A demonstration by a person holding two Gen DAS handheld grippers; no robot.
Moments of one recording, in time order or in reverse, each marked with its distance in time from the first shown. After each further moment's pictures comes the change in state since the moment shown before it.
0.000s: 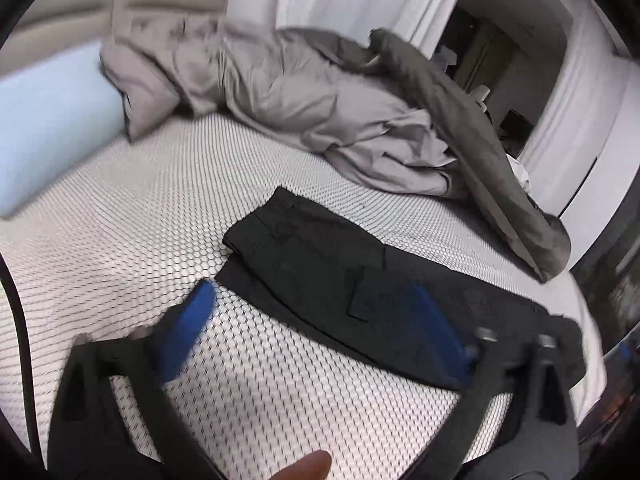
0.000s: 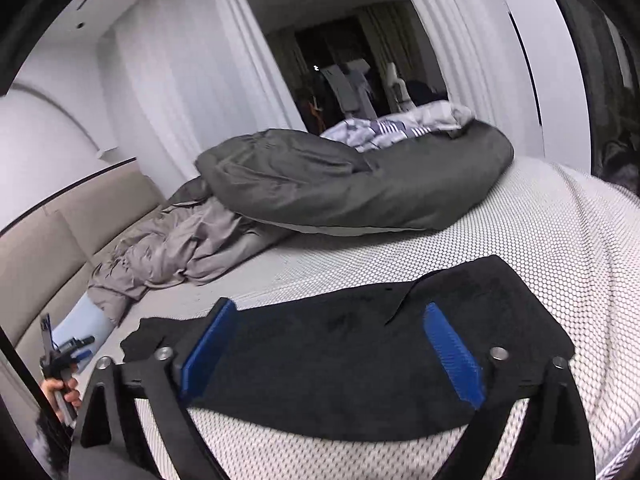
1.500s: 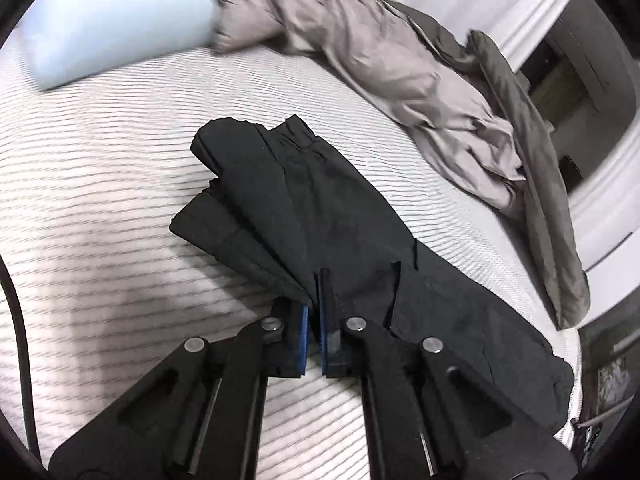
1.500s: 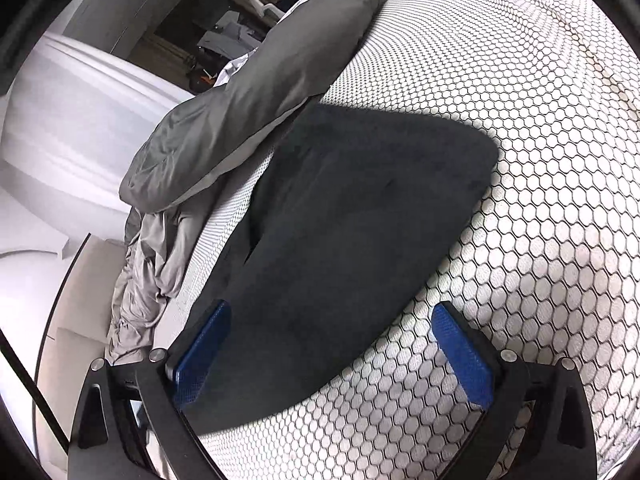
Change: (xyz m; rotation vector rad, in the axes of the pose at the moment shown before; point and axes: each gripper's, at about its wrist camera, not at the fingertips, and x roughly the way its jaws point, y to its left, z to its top) left arm 0.043 0.093 -0.041 -0.312 0.118 0.128; right arm 0.078 -0.144 -0.098 0.596 0.282 -0.034
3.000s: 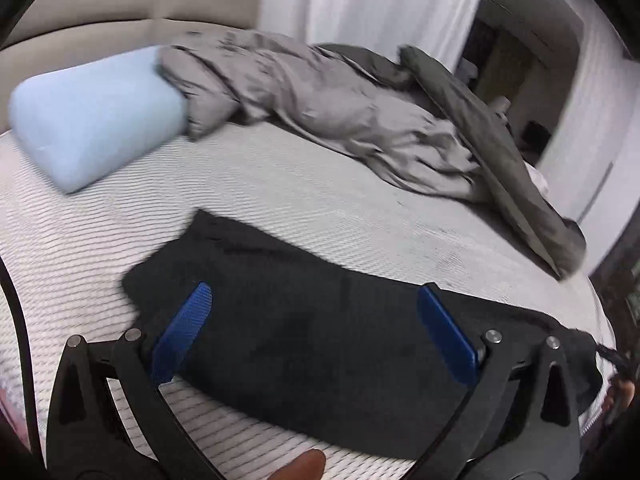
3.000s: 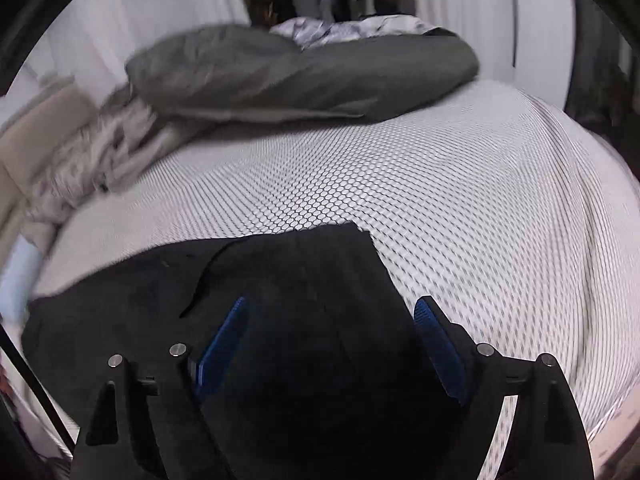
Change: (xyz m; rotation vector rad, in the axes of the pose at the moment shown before) left arm -0.124 -0.022 -0.019 0.283 -0.139 -0.062; right arm -0.001 0.102 0.008 -0.673 0.058 -0.348
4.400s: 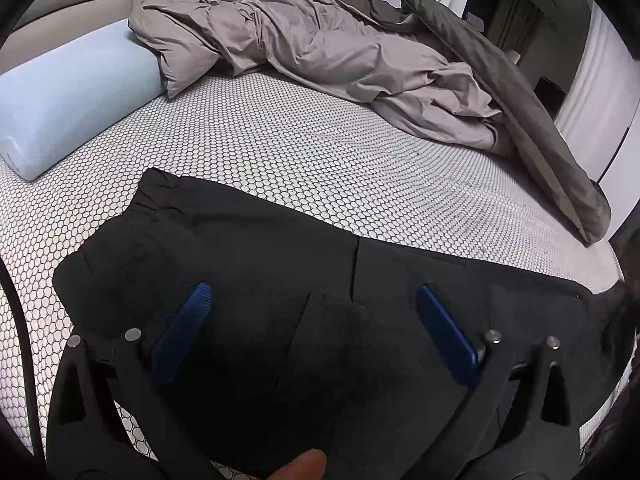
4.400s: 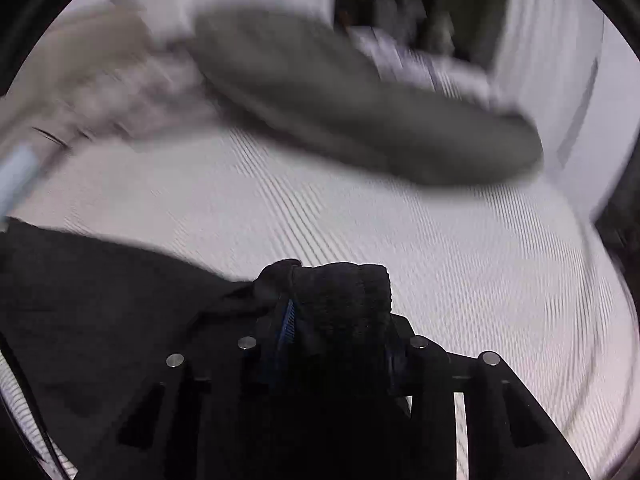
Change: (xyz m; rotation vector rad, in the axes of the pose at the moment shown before) left arm 0.093 -0.009 -0.019 0.042 0.143 0.075; right arm -0.003 0.023 0.065 -0.254 -0.239 0.054
